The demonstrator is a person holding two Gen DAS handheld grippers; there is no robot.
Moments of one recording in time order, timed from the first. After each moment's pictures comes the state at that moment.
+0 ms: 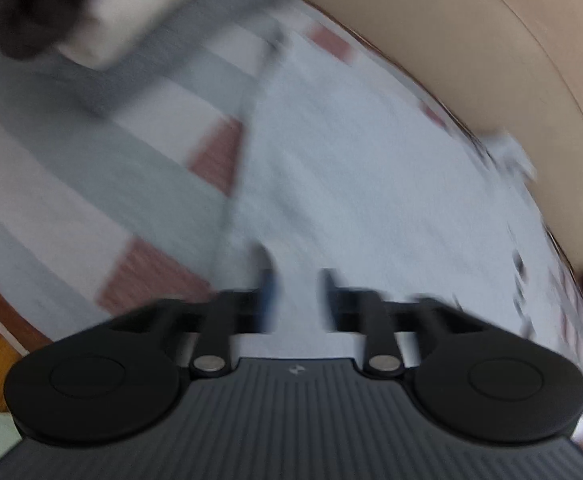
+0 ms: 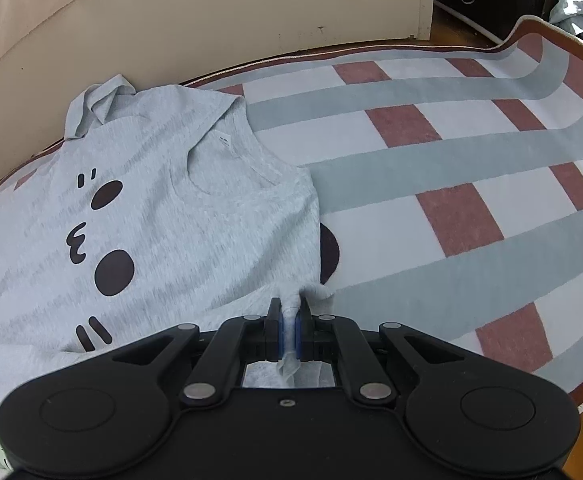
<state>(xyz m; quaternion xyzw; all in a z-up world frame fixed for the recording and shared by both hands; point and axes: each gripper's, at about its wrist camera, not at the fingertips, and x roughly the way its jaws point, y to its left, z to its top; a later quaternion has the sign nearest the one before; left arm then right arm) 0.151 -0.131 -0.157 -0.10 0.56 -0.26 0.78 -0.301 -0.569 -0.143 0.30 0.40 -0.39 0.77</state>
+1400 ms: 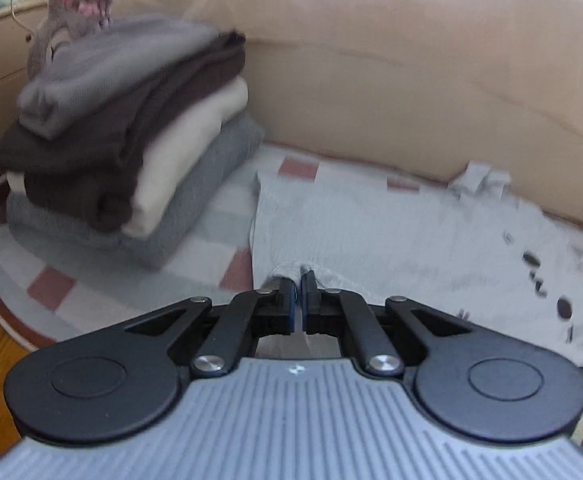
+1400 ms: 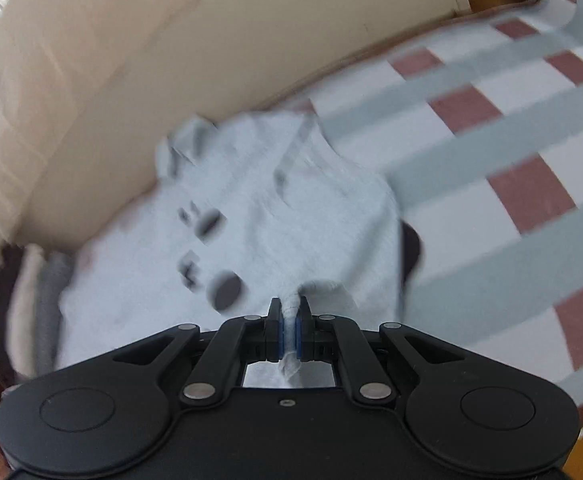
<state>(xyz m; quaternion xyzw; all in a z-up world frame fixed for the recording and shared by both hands) 0.059 -0.110 -0.052 0.02 0.32 -0.25 0.91 -0.330 -0.582 -0.093 0.43 0.25 -0.27 0.82</state>
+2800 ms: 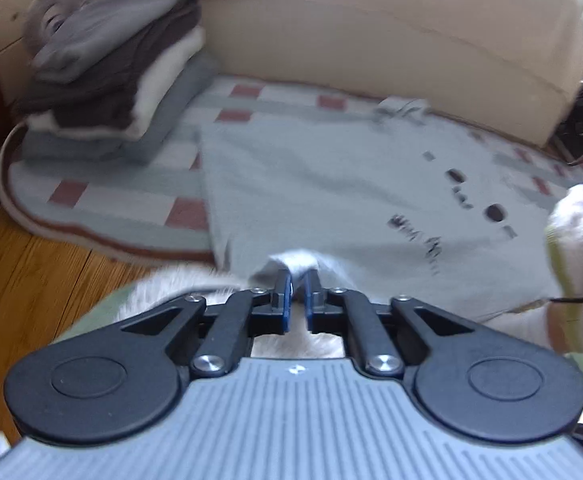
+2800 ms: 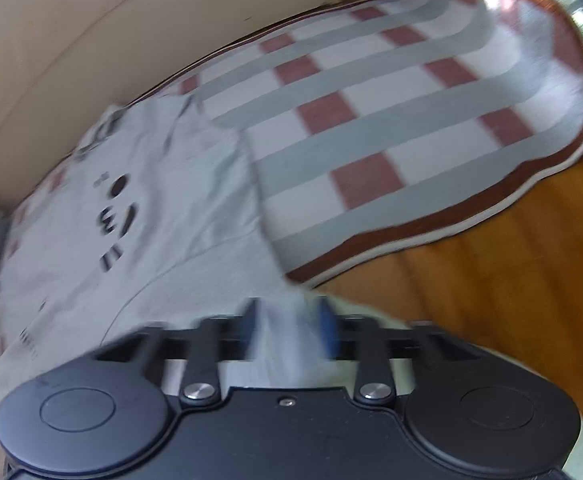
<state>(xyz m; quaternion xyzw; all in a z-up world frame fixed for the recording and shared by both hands) -0.102 -0.054 -0.001 0.06 0.40 -0.33 0.86 -0.470 -0.495 -0.060 0.39 0.37 -0.40 0.74</state>
